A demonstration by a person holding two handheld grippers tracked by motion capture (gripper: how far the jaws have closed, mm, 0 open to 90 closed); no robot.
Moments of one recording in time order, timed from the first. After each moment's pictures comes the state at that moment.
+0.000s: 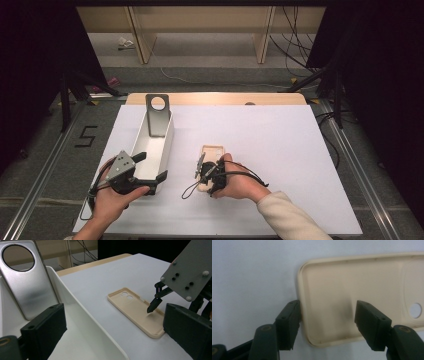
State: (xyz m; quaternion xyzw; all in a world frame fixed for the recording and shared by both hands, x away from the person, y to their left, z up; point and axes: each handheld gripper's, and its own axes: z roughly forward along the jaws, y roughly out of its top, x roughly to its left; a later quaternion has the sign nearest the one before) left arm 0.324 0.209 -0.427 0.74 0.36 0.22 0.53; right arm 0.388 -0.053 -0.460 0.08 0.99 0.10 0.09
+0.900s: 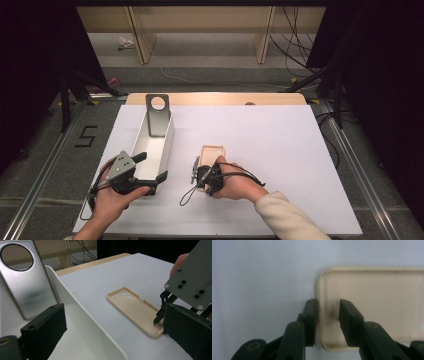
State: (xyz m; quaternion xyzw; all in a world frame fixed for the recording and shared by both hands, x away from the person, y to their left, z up) left arm 0.324 0.208 -0.428 0.74 0.36 0.22 0.53; right arm 0.380 -0.042 -0.458 0.04 0.99 0.09 0.06
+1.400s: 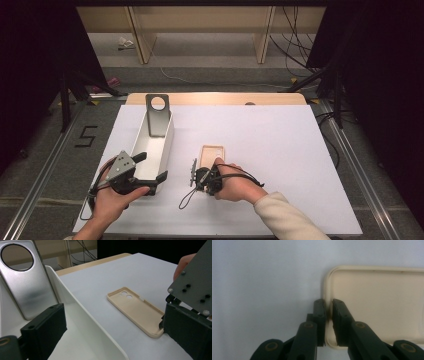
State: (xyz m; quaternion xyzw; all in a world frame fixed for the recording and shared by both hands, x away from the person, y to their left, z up) left arm 0.324 0.208 -0.428 0.74 0.36 0.22 0.52; right arm 0.376 -0.039 -0.457 0.02 1.00 0.07 0.06
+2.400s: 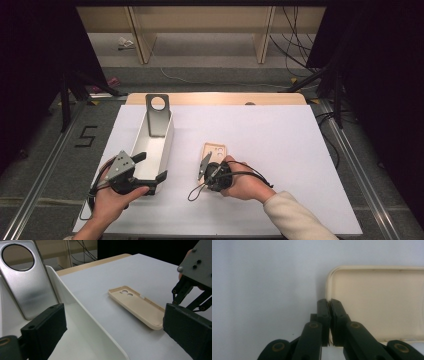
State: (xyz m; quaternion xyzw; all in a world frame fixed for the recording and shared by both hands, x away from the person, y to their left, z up) left arm 0.324 0.210 -0.427 0.74 0.36 0.22 0.53; right arm 0.380 -0.066 -0.446 0.05 0.98 0.16 0.05
